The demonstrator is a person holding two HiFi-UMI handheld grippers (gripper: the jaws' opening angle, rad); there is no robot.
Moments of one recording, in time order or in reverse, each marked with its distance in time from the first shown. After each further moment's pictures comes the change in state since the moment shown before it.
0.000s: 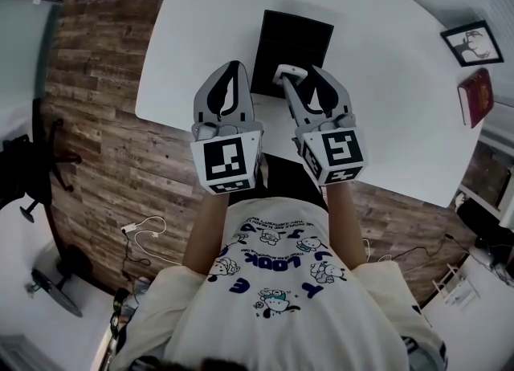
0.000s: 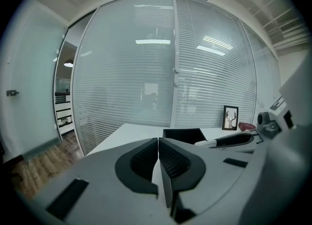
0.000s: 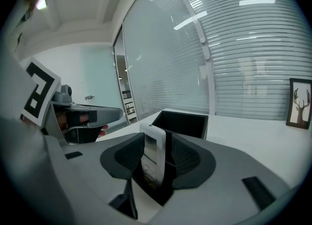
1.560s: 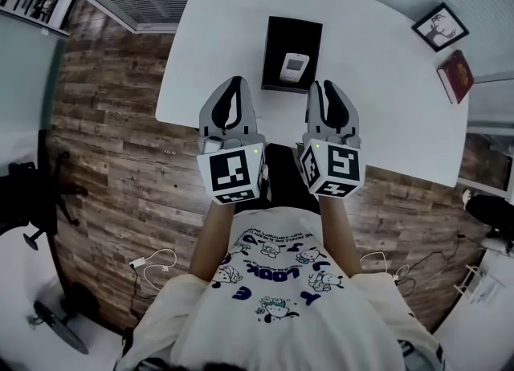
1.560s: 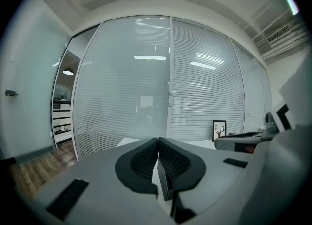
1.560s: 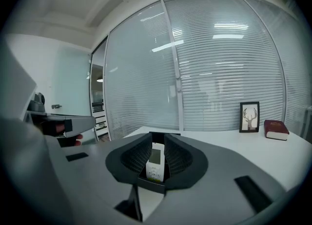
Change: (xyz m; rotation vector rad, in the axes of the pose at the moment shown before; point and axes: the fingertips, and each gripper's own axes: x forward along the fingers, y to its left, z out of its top) left arm -0.108 0.003 0.037 0.012 -0.161 -0.060; right arm -0.109 0.037 0.035 0.069 -0.212 -0.400
